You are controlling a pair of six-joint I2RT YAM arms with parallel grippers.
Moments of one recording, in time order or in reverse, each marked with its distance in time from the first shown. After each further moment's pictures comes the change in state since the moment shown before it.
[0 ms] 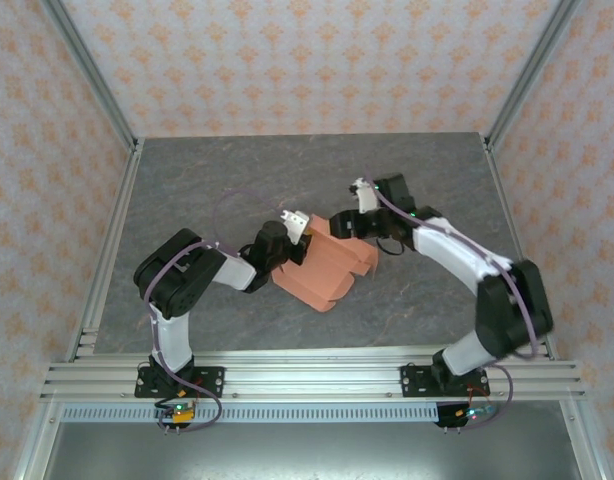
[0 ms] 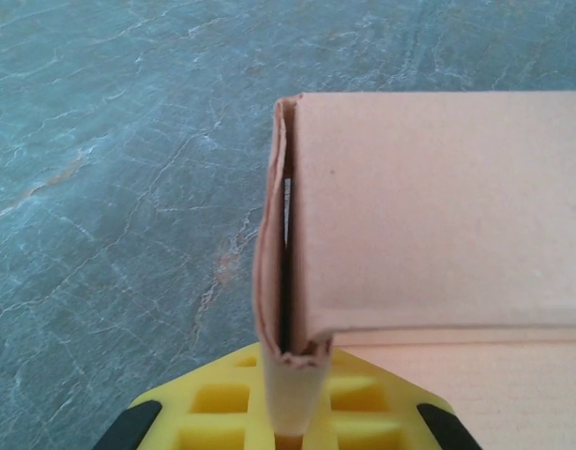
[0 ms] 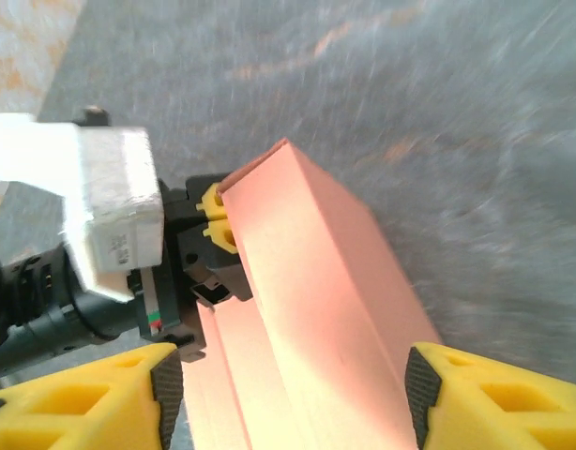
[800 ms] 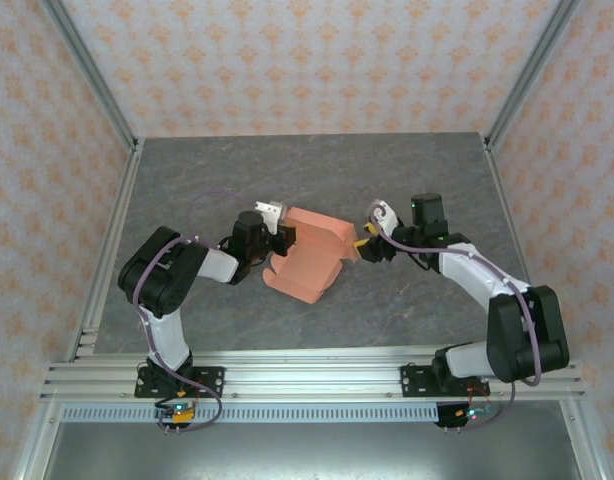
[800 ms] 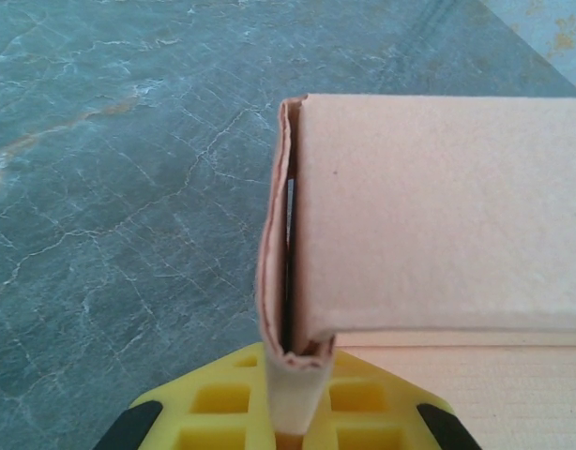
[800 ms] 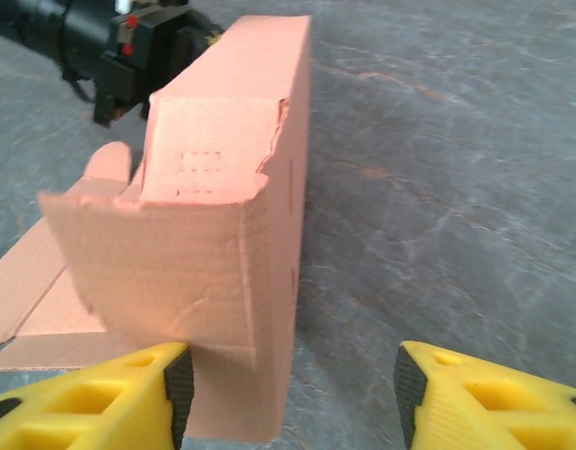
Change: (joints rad) left arm 0.162 -0.049 -0.032 -0.031 0.264 -0.256; right arm -0.179 -0.090 -0.254 0.146 -0.279 -0.747
